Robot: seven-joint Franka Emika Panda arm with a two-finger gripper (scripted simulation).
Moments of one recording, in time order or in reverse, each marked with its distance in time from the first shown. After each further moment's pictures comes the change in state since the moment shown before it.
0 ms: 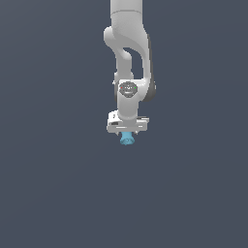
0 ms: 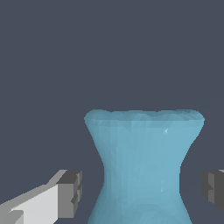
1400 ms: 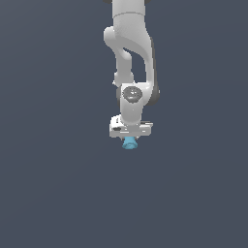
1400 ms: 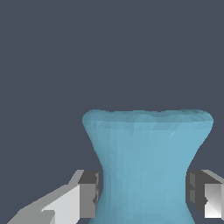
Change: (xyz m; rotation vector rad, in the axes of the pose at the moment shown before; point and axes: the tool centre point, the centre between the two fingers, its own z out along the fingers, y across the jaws) arm 0.030 -0.012 -0.001 0.000 0.001 0.000
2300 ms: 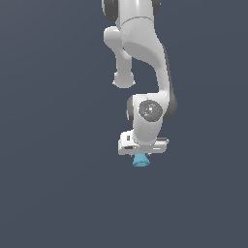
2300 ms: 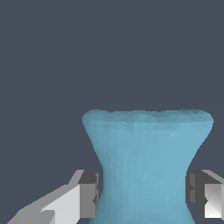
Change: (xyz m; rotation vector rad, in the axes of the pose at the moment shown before) arm 0.103 -0.040 -0.022 0.000 0.000 0.000
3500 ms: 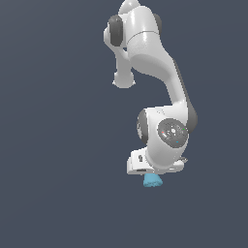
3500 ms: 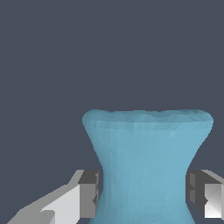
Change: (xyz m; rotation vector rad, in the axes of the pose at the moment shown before) arm 0.088 -0.031 -0.017 0.000 0.000 0.000
